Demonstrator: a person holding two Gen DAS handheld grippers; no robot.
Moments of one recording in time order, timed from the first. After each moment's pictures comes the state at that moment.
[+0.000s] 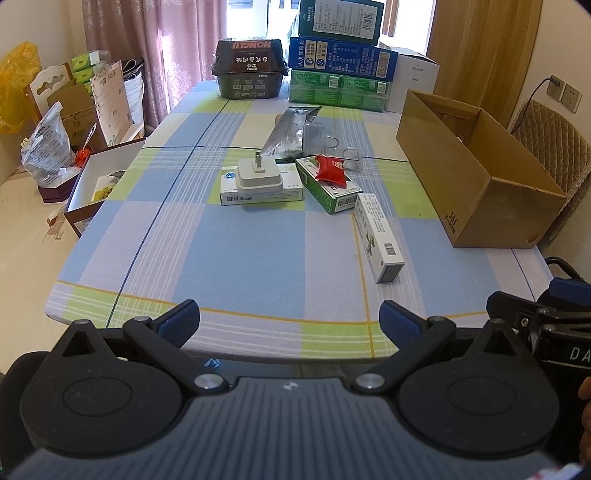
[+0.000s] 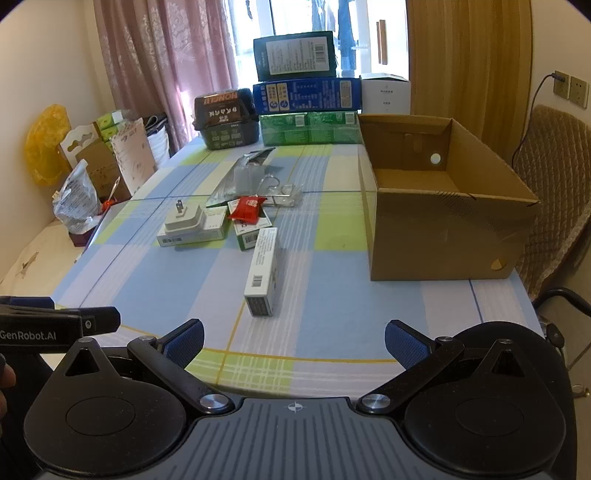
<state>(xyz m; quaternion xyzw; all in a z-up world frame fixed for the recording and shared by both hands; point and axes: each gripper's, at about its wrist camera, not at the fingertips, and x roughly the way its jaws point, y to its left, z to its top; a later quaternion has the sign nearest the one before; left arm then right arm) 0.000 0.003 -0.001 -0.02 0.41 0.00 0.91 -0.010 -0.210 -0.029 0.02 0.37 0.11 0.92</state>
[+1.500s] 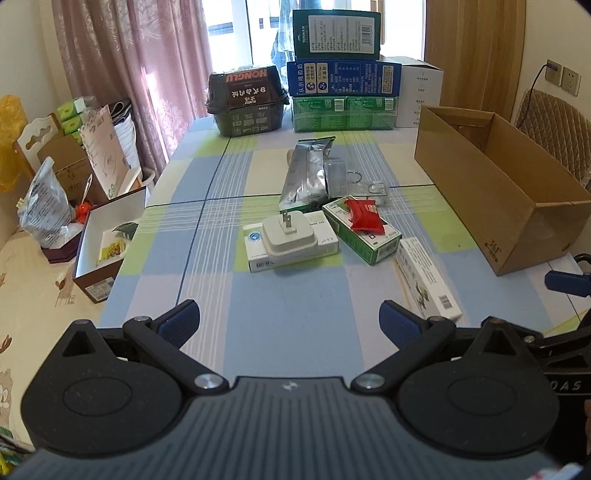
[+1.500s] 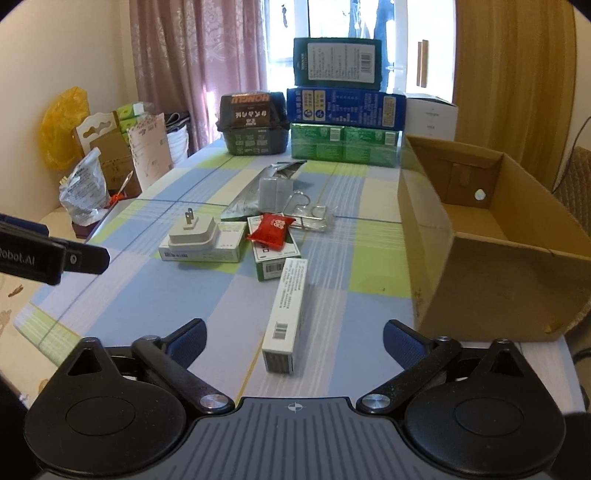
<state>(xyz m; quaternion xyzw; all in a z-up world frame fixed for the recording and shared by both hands) 0.076 0.038 0.007 0.05 0.38 -0.02 0.92 0.066 -0.164 -0.069 -0.03 0.34 0.15 0.93</state>
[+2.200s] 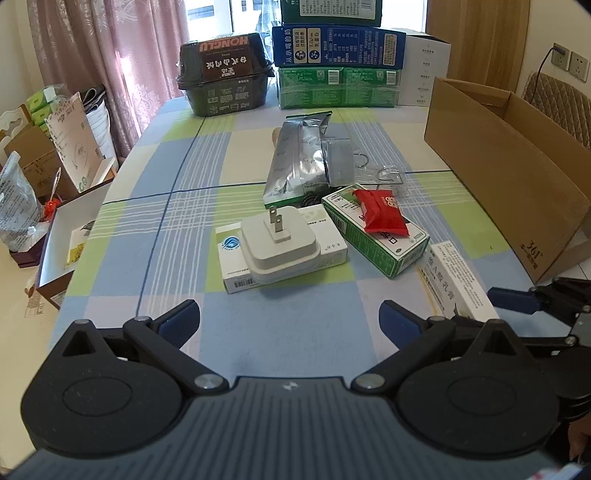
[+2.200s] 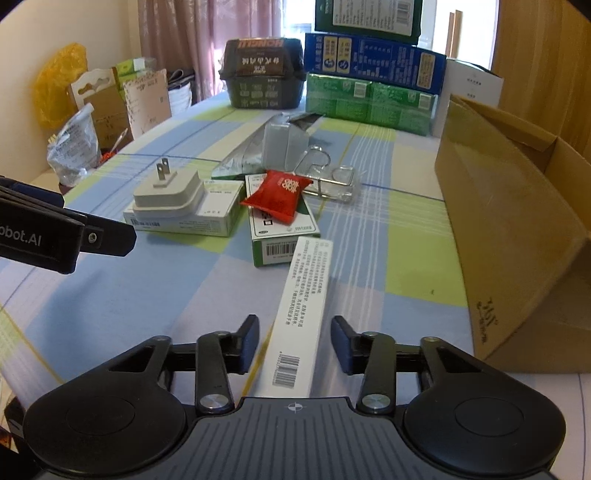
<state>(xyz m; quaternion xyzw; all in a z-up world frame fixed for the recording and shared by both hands) 0.158 0.043 -0.056 0.05 0.41 -0.05 0.91 0.140 -0.134 -0.131 -0.07 0.38 0.15 0.91</state>
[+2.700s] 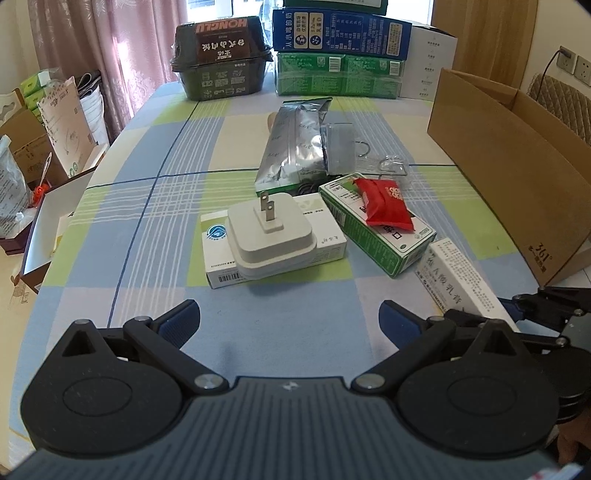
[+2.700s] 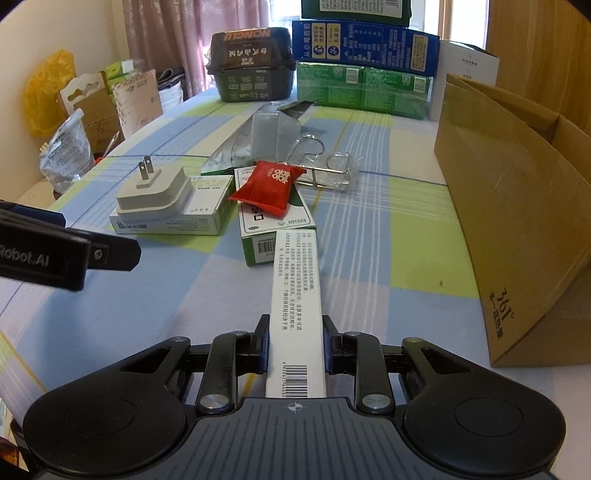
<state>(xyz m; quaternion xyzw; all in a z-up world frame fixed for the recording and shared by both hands) 0.175 0.041 -0.075 0.03 0.42 -0.05 0.91 0.150 -0.141 -0.135 -0.04 0.39 0.15 0.91</state>
